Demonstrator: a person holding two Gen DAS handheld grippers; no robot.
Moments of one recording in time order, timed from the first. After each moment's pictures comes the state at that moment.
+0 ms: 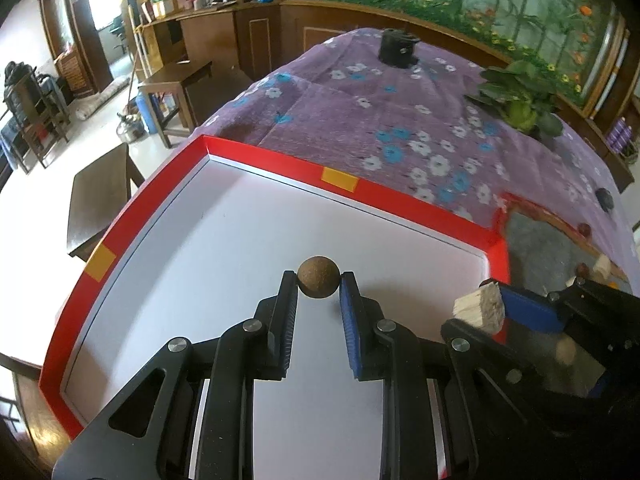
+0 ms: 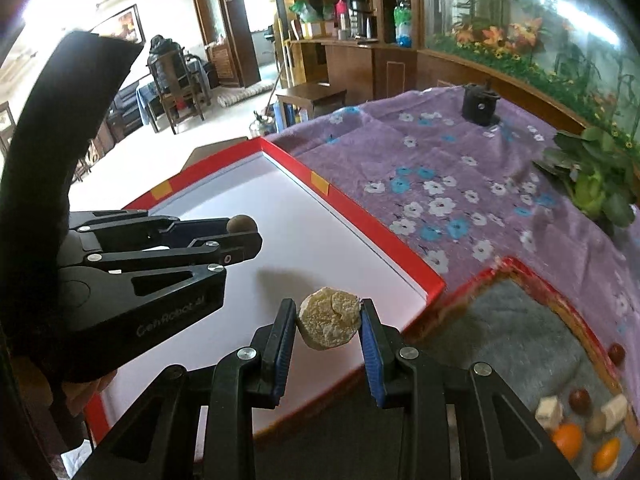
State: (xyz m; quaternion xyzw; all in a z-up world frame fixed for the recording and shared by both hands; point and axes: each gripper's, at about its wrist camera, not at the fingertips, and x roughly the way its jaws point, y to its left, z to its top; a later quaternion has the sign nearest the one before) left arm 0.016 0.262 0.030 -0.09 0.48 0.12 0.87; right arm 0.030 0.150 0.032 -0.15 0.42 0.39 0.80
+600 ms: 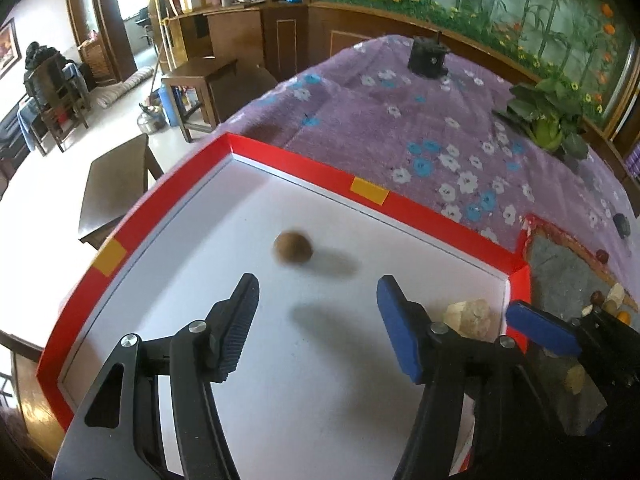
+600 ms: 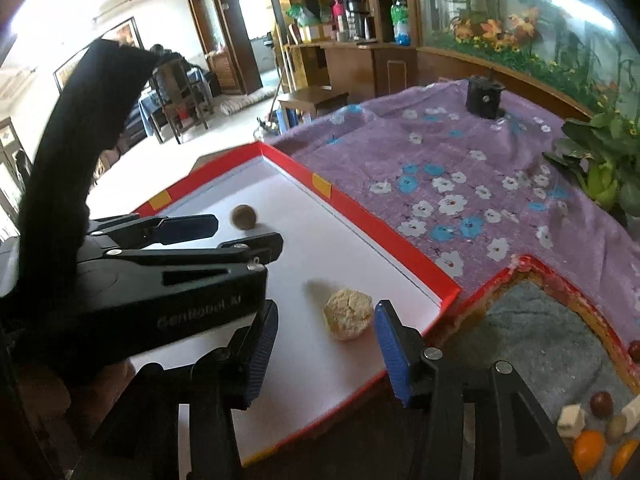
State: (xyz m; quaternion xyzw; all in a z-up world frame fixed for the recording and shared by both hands) left arm 0.017 0.268 0.029 -0.10 0.46 0.16 0.86; right arm 0.027 0.139 0.032 -0.11 0.41 0.40 0.81
